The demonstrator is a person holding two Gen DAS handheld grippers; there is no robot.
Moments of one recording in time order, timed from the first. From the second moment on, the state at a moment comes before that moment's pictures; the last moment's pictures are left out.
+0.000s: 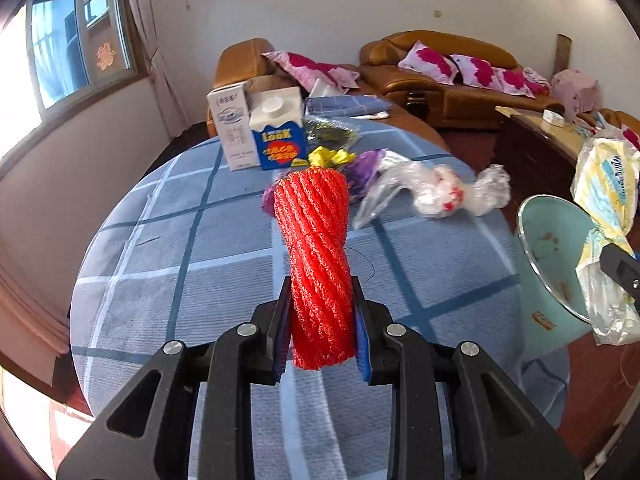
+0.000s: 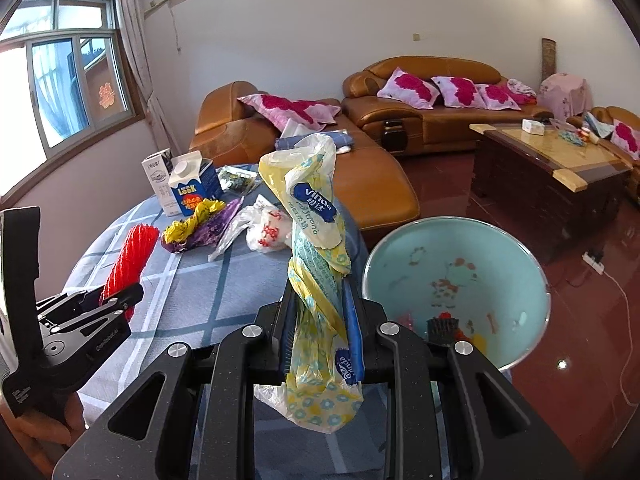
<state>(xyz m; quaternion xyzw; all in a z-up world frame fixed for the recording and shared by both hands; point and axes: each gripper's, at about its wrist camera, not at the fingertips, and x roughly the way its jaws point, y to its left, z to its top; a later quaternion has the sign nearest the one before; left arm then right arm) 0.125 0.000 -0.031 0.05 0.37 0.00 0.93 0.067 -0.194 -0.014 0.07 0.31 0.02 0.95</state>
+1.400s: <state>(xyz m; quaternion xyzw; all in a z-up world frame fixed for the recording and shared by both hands) 0.110 -0.094 -0.016 0.11 0.34 -0.08 0.93 0.051 -0.248 -0.016 0.08 0.30 -0.06 0.95</state>
